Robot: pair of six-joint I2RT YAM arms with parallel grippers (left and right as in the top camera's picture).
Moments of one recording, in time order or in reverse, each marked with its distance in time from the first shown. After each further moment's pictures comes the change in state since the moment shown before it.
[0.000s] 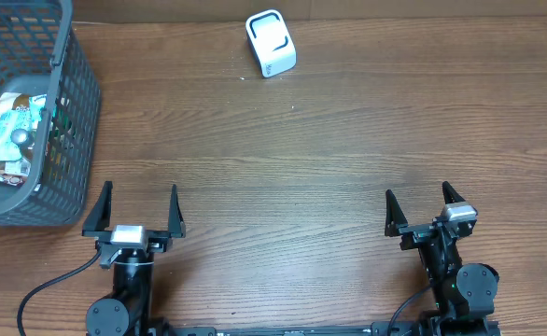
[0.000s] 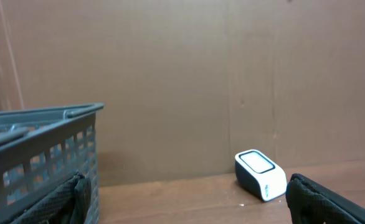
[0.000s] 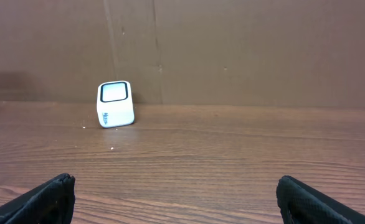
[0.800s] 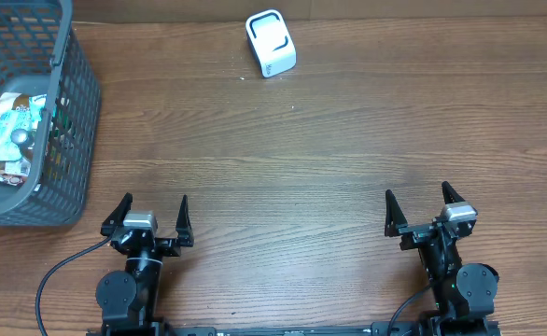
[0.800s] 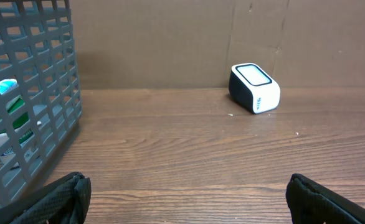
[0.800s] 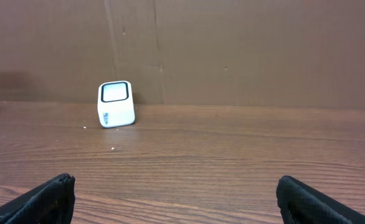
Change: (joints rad) left arm 0.000 0.000 -0.029 -0.340 -0.010 -0.060; right arm 0.002 0.000 0.000 0.000 0.000 0.000
